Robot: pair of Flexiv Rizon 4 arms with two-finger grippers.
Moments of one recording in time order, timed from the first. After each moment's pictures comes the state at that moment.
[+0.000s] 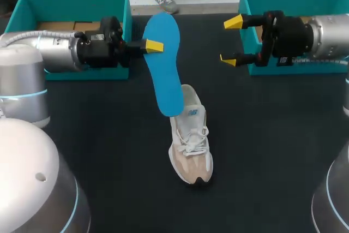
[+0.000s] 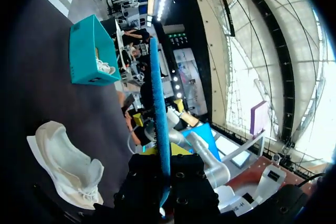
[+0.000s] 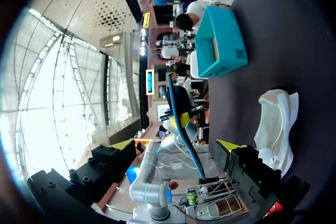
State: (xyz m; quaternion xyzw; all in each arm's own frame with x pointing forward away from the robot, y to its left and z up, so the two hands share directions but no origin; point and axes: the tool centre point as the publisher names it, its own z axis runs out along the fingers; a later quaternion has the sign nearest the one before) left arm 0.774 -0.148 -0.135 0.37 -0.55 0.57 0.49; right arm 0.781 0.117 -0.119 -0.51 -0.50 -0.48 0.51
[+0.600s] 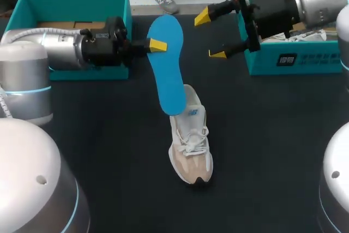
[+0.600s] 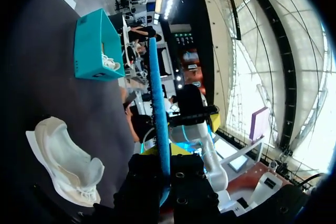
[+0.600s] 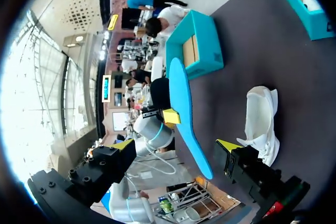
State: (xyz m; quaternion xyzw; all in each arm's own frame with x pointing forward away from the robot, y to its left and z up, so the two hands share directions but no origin) left arm 0.781 -0.154 -0.141 0.39 -0.54 0.54 0.51; right arm 0.761 0.167 -0.087 -0.61 -0.58 -0.38 0.38
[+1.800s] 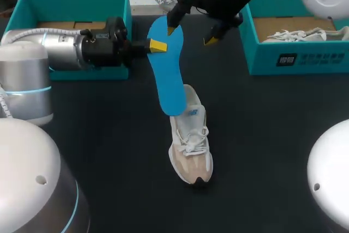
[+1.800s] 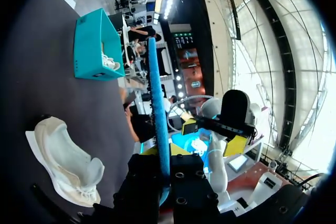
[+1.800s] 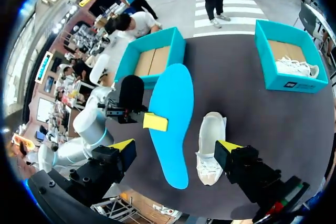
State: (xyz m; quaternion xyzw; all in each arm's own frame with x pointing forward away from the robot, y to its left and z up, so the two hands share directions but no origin) left arm 0.781 -0.154 -0.142 0.39 -0.54 0.54 0.51; right arm 0.758 0.200 -0.082 -0.65 -0.72 -0.25 0.06
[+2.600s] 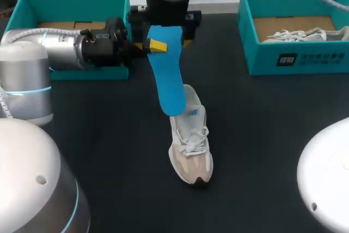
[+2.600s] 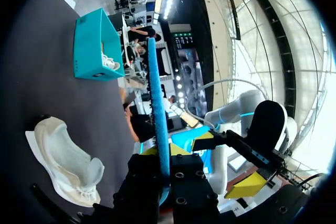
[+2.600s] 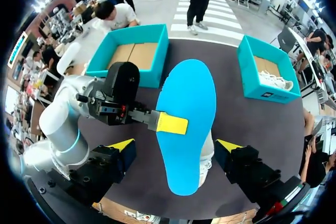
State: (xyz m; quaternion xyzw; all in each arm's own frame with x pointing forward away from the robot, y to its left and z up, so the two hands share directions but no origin) left arm 0.781 -0.154 -0.142 0.39 -0.54 0.54 0.51; right arm 0.754 0.254 -0.098 -0.66 -0.74 -0.13 -0.08
